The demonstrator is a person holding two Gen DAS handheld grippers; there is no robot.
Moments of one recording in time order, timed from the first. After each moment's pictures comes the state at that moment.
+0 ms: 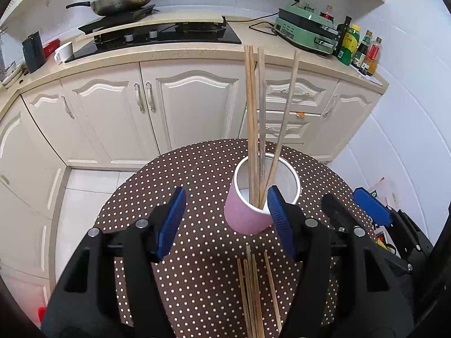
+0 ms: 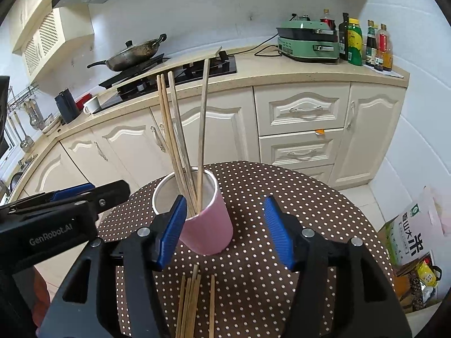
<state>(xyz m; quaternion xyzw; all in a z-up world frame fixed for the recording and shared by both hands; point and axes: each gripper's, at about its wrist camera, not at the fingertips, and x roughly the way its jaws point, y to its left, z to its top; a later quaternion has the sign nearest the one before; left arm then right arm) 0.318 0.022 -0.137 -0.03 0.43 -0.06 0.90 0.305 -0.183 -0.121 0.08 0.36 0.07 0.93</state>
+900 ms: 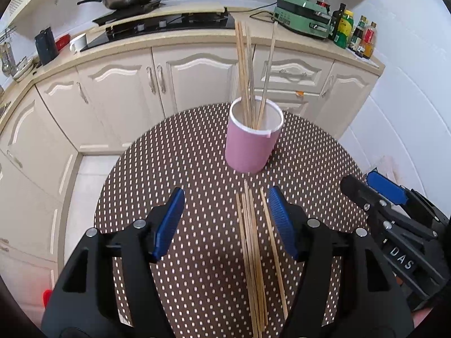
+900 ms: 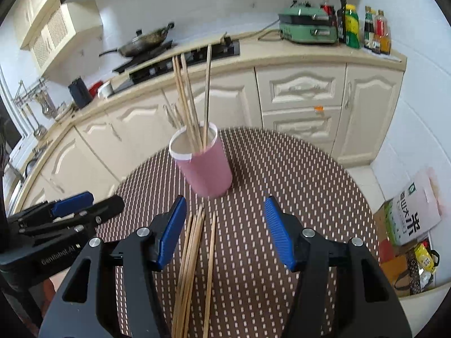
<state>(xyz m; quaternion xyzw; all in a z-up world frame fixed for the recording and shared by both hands) 0.222 0.021 -0.140 -0.01 0.46 -0.04 0.89 0.228 -0.196 -0.113 0.09 0.41 0.10 0.90</state>
